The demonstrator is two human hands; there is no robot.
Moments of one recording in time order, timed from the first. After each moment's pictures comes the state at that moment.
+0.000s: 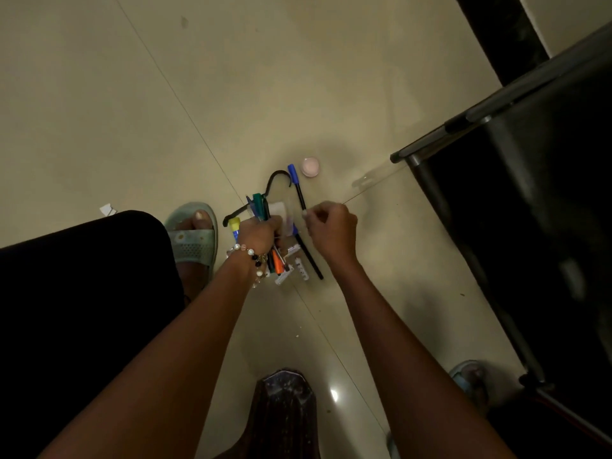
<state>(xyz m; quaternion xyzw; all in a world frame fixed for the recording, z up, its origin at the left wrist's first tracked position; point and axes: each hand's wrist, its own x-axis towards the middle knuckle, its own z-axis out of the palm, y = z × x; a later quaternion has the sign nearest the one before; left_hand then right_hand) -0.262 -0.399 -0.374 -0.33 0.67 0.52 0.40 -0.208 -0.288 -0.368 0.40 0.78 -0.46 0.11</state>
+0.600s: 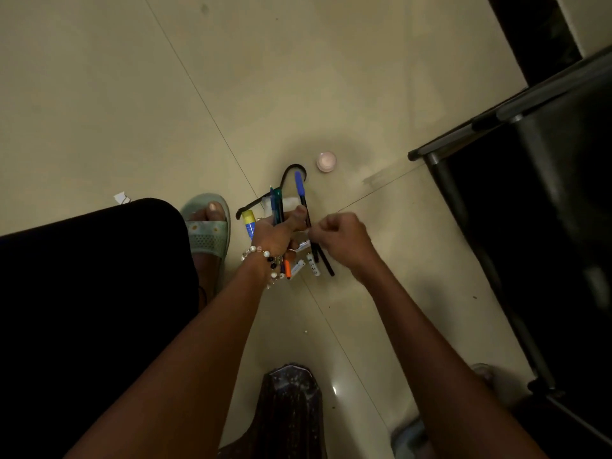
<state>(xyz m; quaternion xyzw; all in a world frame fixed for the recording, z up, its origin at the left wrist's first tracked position) -0.250 -0.406 -0.372 -0.31 0.64 0.56 0.42 -0.197 -0.286 -0.349 0.36 0.71 -0.56 0.24</state>
